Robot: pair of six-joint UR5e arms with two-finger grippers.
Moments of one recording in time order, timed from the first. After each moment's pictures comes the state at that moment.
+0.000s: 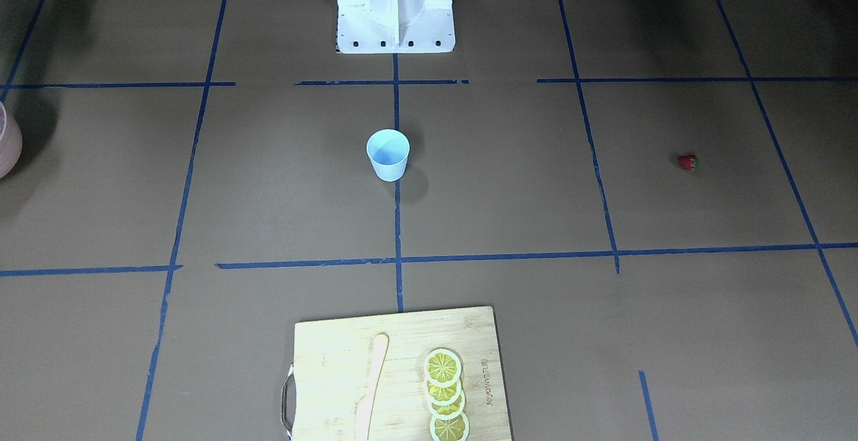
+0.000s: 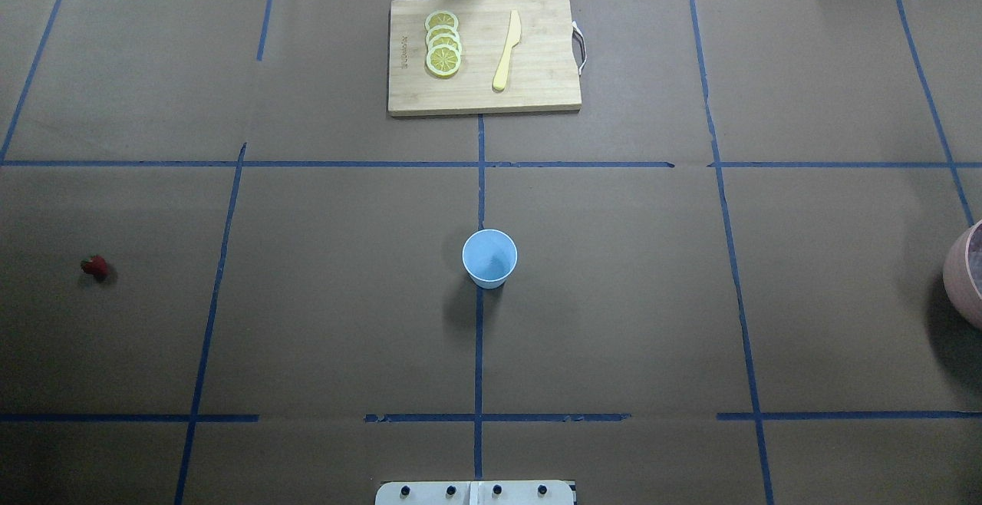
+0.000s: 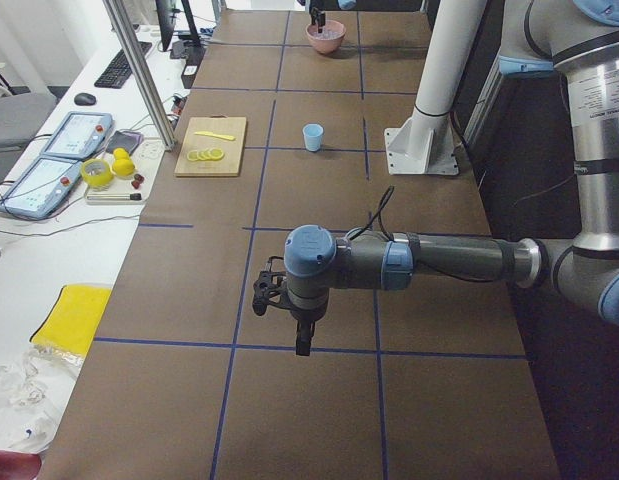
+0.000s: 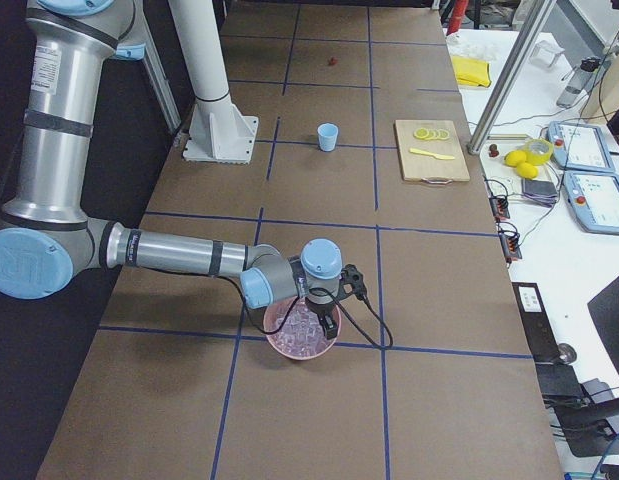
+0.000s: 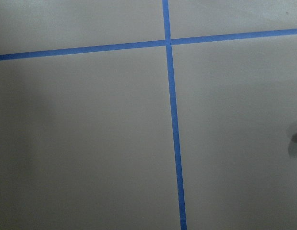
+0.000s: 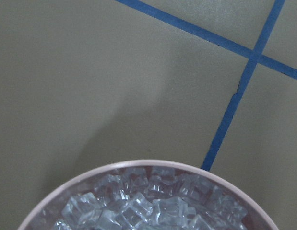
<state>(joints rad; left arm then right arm) -1.61 -1.34 -1.86 -1.54 -2.35 0.10 1.31 -1.78 1.61 -1.09 2.31 0.00</state>
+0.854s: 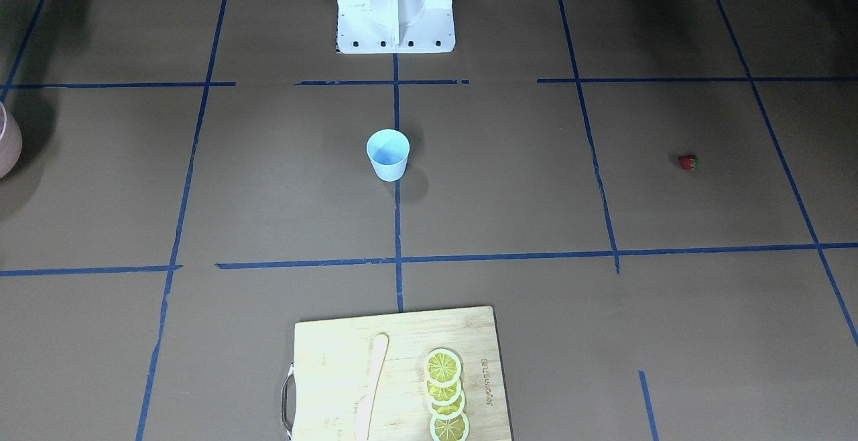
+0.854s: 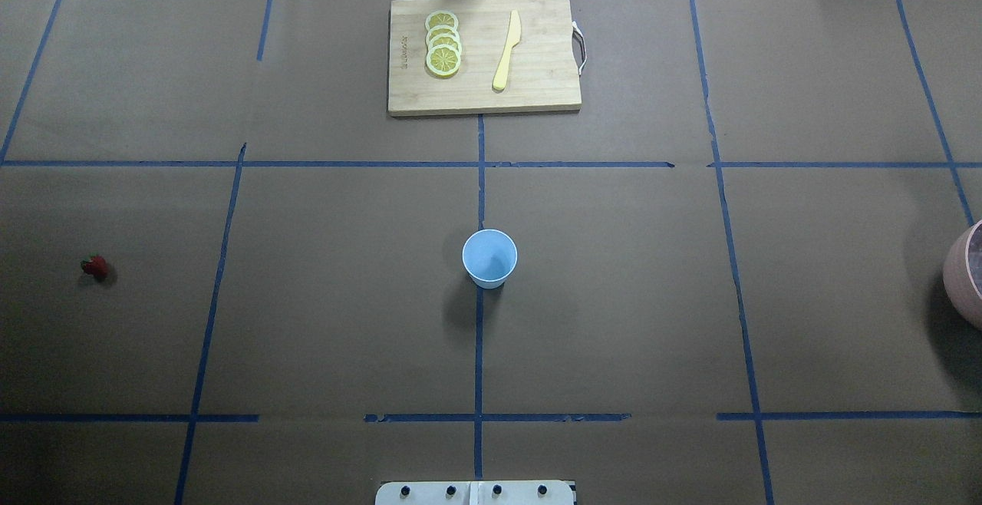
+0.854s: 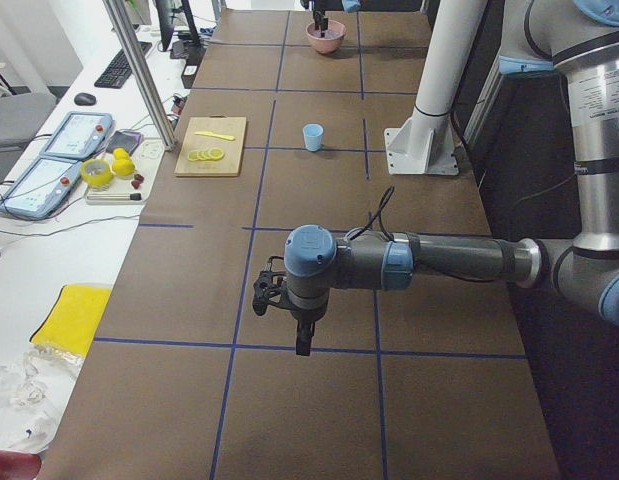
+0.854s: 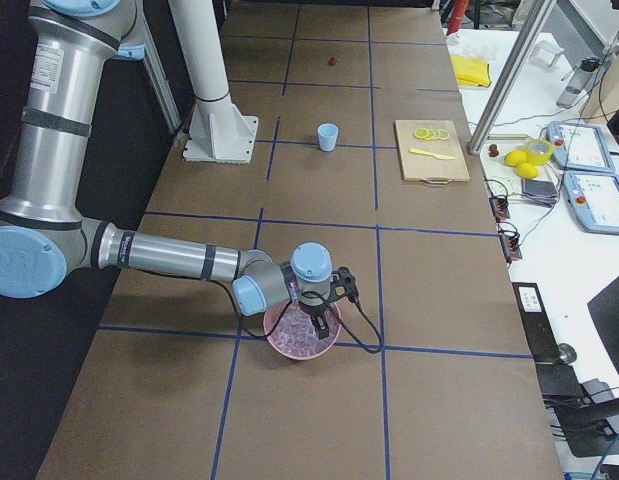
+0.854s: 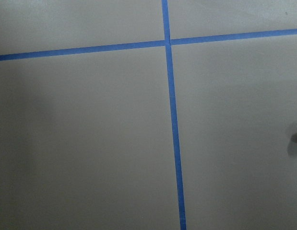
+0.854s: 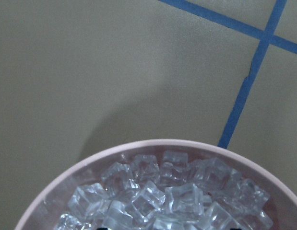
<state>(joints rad) -1.61 -1.34 -1.86 -1.54 -2.35 0.10 1.28 -1.82 1.62 -1.02 2.31 0.07</state>
